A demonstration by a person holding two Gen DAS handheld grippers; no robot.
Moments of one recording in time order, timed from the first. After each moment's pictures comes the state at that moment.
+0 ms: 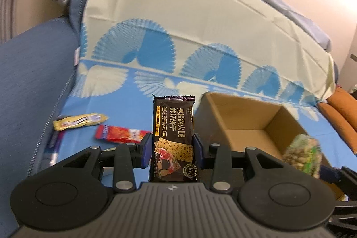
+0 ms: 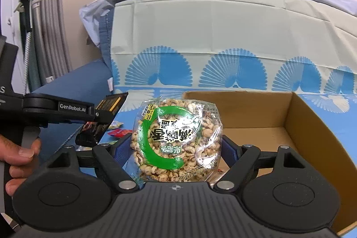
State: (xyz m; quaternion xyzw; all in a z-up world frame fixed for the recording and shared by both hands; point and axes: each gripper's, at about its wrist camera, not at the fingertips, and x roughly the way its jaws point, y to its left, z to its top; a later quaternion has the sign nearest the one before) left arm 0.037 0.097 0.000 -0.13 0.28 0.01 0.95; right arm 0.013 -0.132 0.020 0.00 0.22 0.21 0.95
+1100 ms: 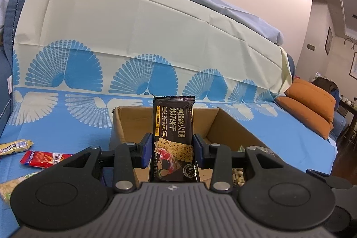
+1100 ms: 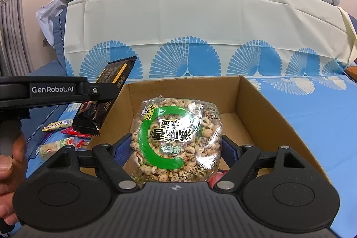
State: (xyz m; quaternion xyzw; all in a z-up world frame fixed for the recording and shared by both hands) left arm 0.056 -0.005 0.005 -0.10 0.22 -0.11 0.96; right arm 0.036 -0.191 0.006 0.01 0.25 0.12 0.96
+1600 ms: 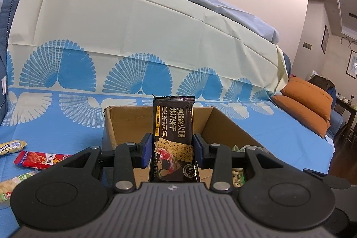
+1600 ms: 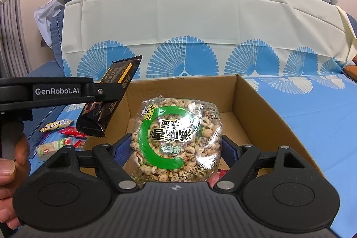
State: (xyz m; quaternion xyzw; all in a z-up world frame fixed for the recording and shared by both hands) left arm 0.059 -0.010 0.002 -0.10 0.22 -0.12 0.96; right arm 0.036 -0.191 0.005 0.01 0.25 0.11 0.96
